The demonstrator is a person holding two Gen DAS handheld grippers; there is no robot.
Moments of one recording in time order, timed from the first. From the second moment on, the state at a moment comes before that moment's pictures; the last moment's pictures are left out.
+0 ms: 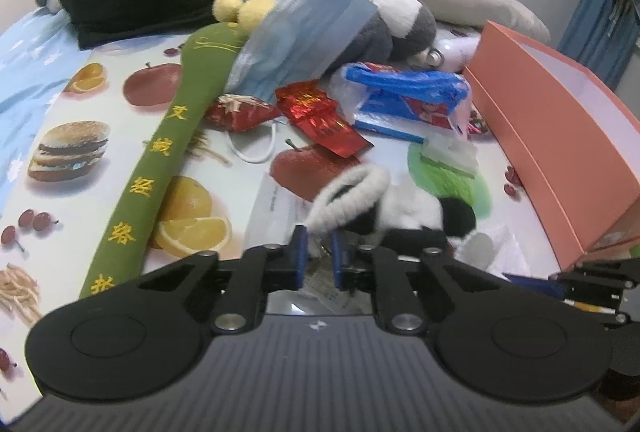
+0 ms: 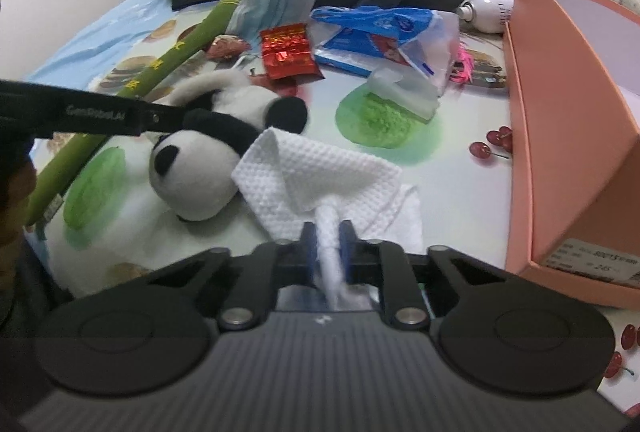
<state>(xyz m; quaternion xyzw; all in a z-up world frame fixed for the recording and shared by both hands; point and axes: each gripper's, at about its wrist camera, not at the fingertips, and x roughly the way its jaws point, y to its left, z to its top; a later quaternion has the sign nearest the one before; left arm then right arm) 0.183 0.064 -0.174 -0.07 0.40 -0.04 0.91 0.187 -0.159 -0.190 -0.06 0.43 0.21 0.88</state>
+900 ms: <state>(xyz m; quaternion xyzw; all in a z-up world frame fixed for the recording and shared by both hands) 0.184 0.059 -0.166 -0.03 0.40 -0.06 0.92 0.177 -0.177 -0.186 -0.02 0.43 0.18 0.88</state>
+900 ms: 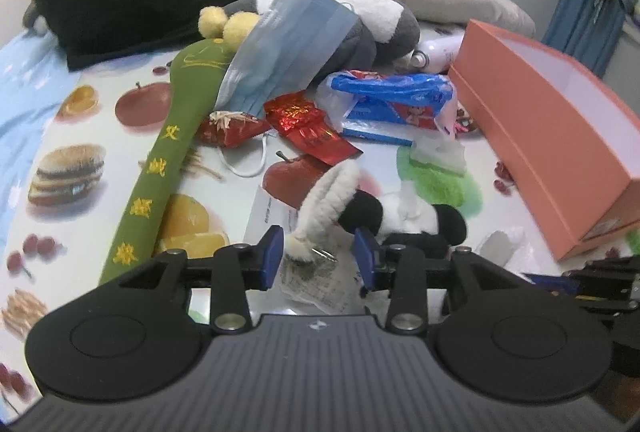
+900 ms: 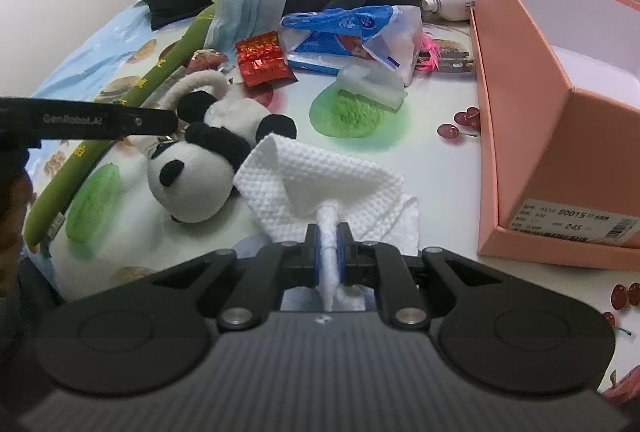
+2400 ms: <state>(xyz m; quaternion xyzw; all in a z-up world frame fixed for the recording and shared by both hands) 0.120 0.025 -0.083 -0.13 0.32 -0.05 0.94 0.149 -0.195 -0.088 0.01 0.36 0.17 0.92</state>
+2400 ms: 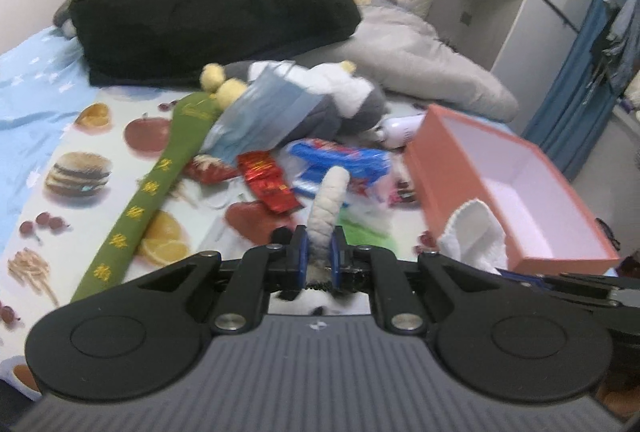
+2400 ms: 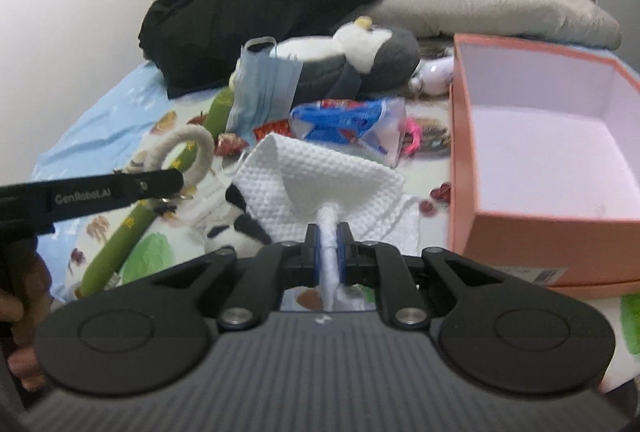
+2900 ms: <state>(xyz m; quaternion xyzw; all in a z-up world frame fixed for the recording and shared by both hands) 0.116 -0.057 0.009 -0.12 0.26 -0.14 0.95 0.128 -0.249 -0.005 0.02 0.28 0.13 0.95</state>
